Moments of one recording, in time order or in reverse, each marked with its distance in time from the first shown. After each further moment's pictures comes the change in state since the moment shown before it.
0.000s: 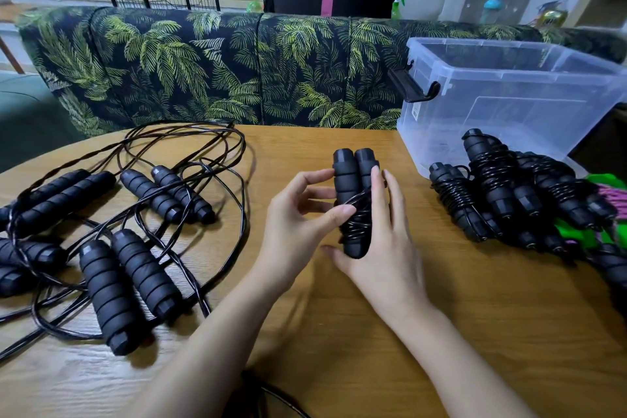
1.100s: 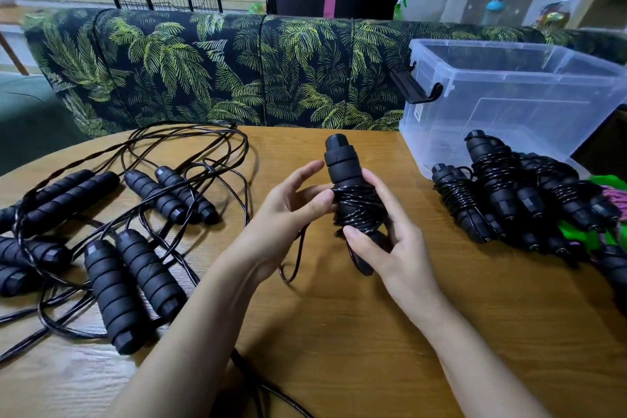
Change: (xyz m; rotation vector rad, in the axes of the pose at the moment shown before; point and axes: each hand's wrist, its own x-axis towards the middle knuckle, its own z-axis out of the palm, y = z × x) left_hand 0.011 0.009 -0.023 -0.267 -0.252 -0.223; right_hand 0.003 -0.002 -0.019 0.804 -0.134 -0.030
